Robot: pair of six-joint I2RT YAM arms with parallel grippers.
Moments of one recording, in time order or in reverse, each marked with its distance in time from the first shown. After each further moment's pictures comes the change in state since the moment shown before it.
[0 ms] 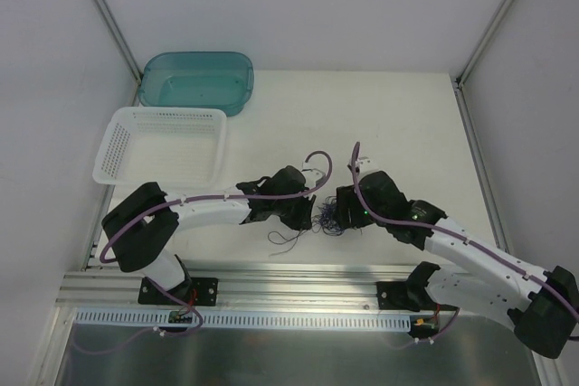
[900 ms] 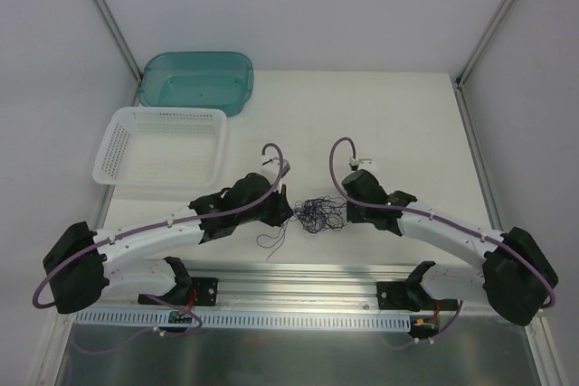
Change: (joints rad) left arm -0.003 -0.411 -0.183 -0.007 -0.251 -0.141; right arm -0.031 0.293 -0.016 0.078 0.208 0.140
